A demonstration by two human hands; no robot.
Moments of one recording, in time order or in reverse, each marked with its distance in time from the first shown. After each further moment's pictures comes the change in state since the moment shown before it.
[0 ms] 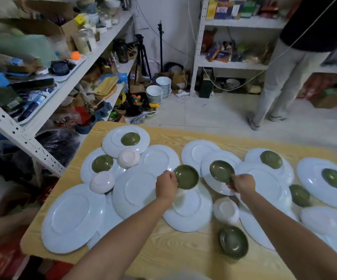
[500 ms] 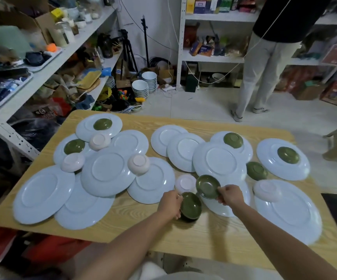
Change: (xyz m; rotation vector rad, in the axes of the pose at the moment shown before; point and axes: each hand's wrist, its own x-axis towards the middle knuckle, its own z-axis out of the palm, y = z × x) left_hand -0.143 0.006 0.118 0.166 -0.456 -0.029; right_hand -0.021 0.120 -0.114 -0.179 -0.167 -0.083
